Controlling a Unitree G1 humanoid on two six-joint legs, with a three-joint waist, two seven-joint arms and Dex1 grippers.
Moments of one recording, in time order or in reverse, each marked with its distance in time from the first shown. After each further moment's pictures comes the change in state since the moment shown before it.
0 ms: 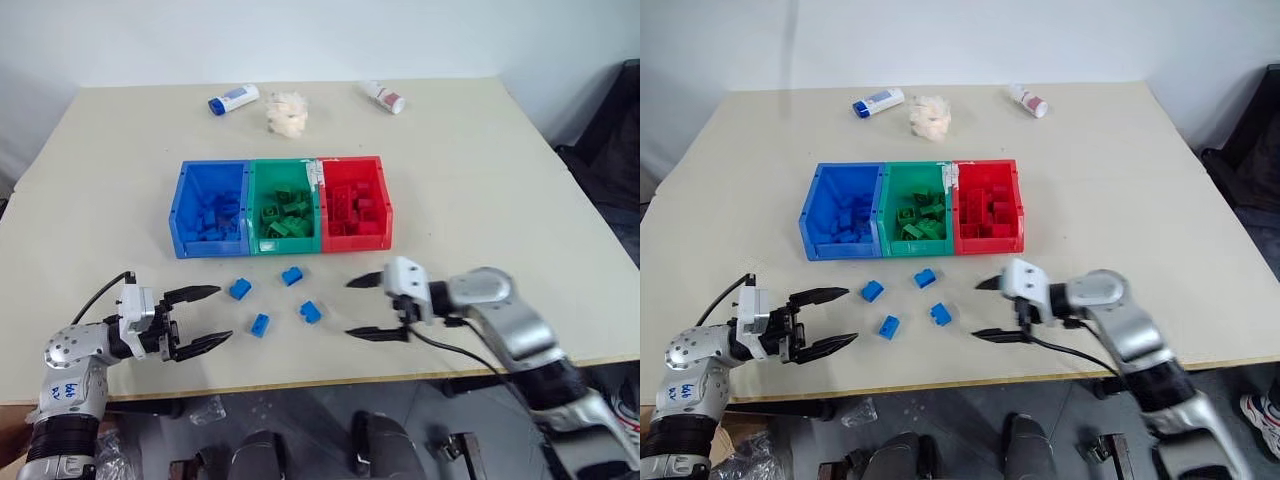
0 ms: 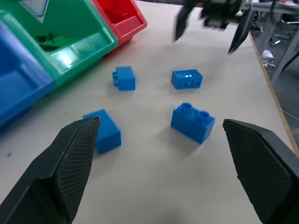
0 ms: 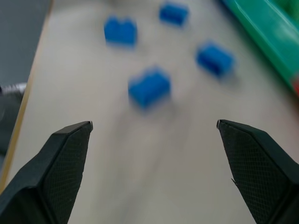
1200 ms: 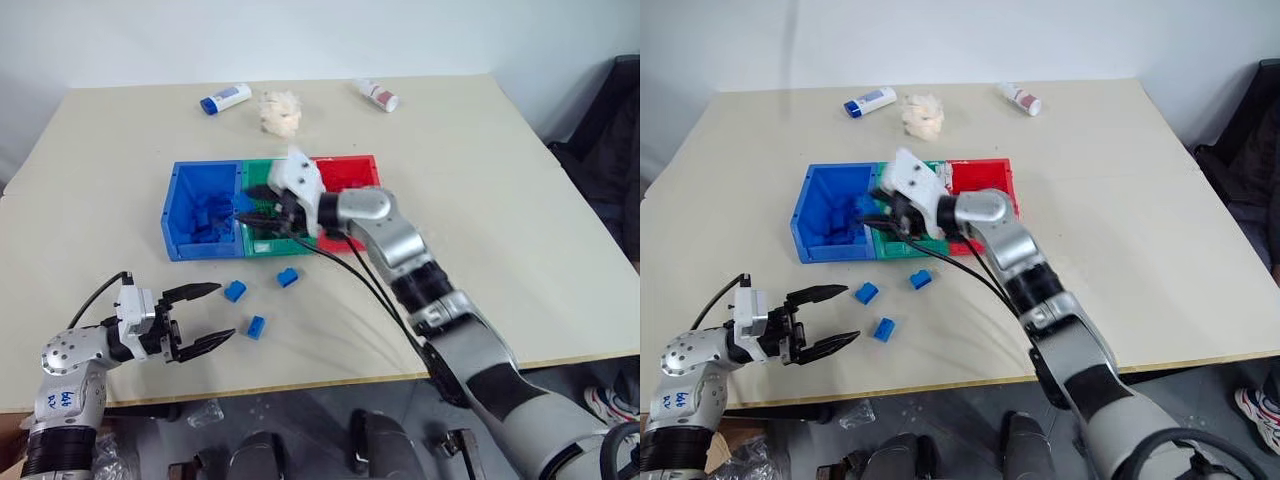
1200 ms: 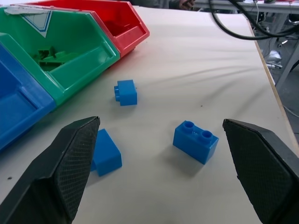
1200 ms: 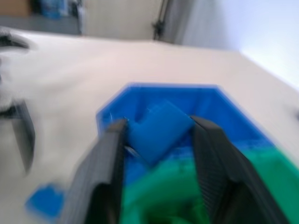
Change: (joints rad) left arm 0.065 -0.016 0.022 -0.107 -0.008 0.023 0.082; right arm -0.679 0.510 -0.092 0.822 -0.092 -0.288 -0.337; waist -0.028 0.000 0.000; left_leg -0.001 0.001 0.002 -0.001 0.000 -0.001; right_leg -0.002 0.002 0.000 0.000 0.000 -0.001
